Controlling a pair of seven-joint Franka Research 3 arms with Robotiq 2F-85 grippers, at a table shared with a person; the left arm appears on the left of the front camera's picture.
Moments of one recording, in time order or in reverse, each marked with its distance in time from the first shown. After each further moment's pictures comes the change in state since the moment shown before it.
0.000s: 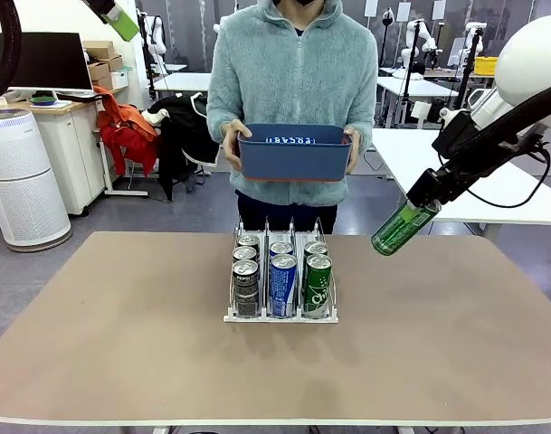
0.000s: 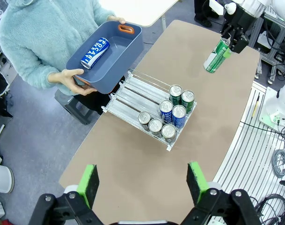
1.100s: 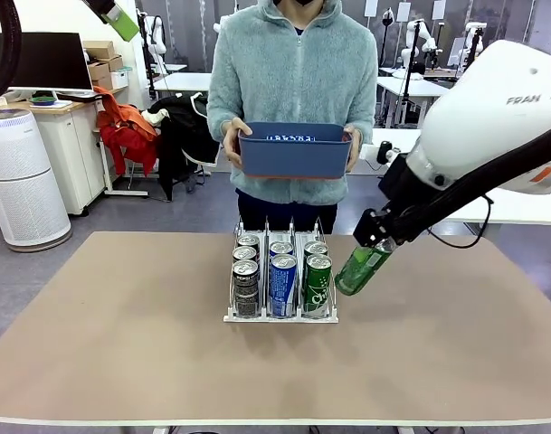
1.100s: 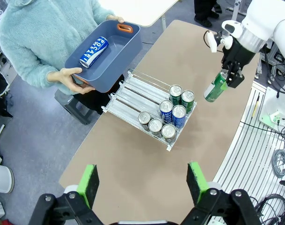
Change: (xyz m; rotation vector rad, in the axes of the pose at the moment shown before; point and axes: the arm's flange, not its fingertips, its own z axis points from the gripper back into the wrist) left arm 0.000 0.000 0.000 0.000 0.000 0.000; right arm -0.003 0.079 -0.085 -0.039 0.103 -0.151
